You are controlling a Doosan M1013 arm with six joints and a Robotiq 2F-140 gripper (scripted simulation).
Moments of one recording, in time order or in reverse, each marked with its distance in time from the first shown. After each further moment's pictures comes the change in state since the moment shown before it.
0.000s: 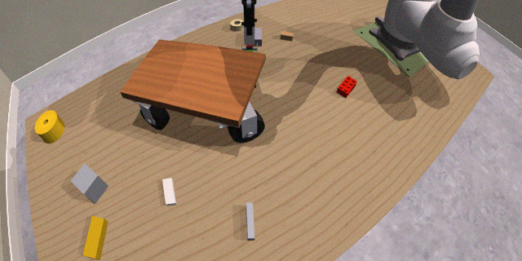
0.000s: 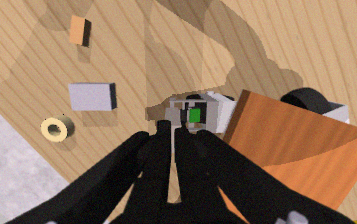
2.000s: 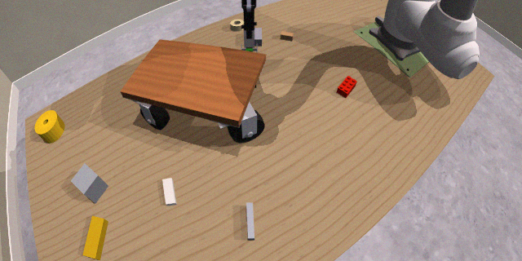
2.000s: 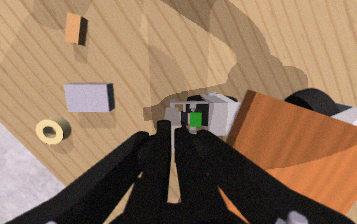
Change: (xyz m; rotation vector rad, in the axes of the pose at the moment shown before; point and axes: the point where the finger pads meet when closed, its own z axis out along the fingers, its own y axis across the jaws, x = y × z) arm 0.000 0.000 0.011 0.000 -0.001 0.000
